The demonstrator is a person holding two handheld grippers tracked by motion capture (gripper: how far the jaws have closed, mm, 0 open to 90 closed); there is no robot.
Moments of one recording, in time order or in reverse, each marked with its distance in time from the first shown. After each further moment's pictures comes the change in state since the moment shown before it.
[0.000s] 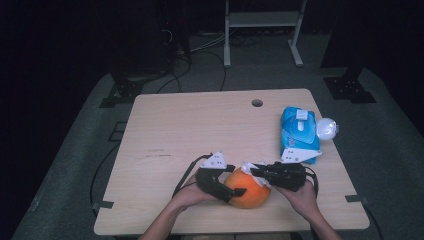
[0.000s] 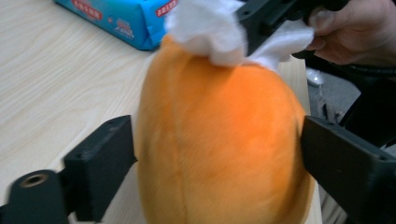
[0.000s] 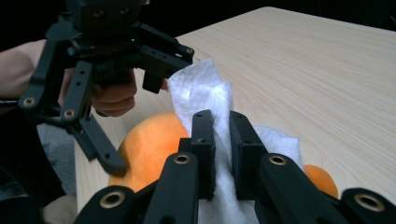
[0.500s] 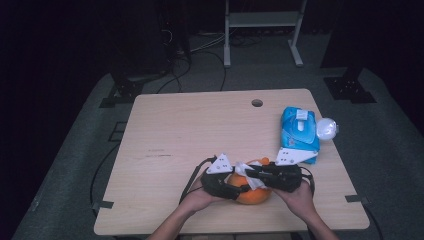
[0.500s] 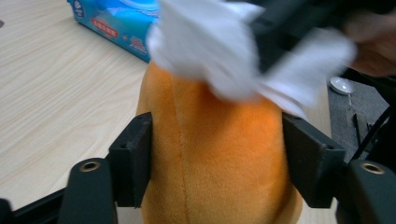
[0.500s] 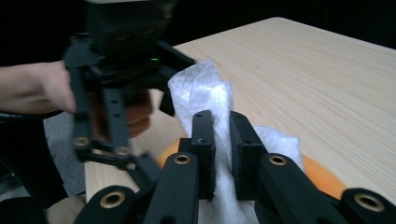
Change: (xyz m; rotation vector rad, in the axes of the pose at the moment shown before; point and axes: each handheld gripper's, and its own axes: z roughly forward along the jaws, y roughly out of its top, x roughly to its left) left arm -0.021 0.005 0.010 -0.040 0.106 0.051; right arm 0.016 0.014 0.004 -0.003 0.001 -0.062
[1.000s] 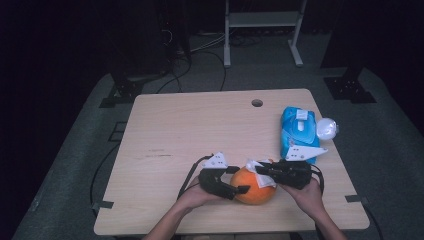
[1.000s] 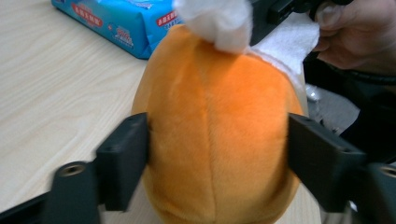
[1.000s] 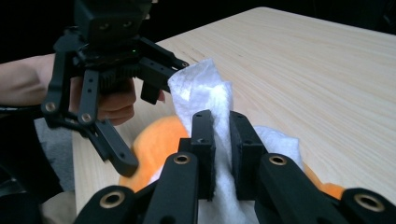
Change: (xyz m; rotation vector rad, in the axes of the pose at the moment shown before) left arm 0.014 -0.007 0.000 -0.011 -0.090 -0.058; right arm -0.019 -0.010 -0.015 0.012 -0.020 0.049
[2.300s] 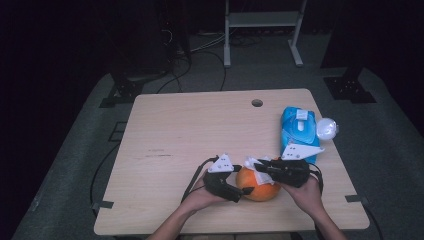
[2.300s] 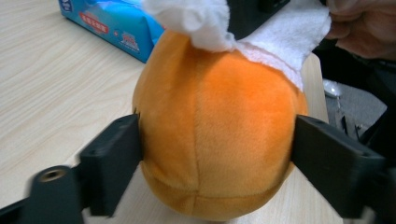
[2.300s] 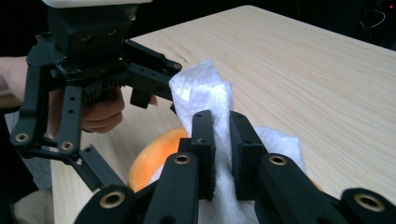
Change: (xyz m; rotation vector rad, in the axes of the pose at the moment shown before) left arm -0.007 -0.001 0.012 -0.003 0.051 0.047; right arm 0.006 0.010 0.003 0.031 -0.072 -0.057
